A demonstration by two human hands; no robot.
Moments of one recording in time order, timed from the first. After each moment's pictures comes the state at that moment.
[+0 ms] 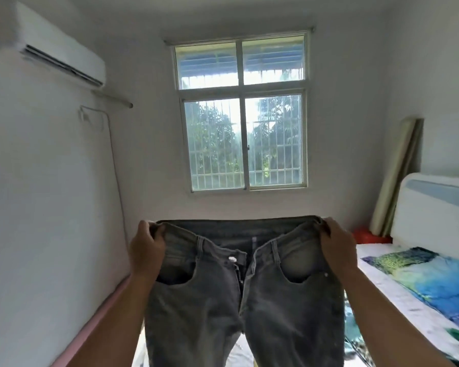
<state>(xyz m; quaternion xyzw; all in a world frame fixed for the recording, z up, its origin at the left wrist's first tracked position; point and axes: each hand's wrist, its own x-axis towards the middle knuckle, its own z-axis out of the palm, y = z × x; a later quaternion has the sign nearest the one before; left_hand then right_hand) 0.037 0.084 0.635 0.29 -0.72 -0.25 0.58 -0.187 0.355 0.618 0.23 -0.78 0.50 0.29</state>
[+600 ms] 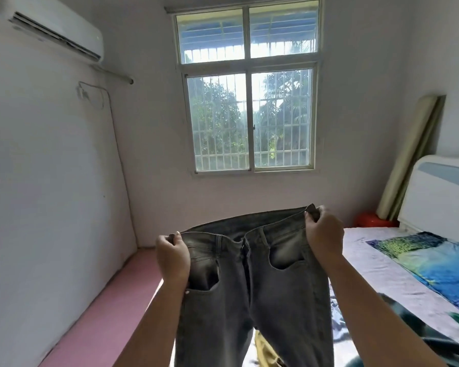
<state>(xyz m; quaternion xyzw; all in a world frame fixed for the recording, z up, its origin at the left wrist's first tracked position) -0.009 0.115 0.595 0.42 -0.61 -0.40 0.54 -0.186 0.308 0.613 0.19 -0.81 0.50 0.24</state>
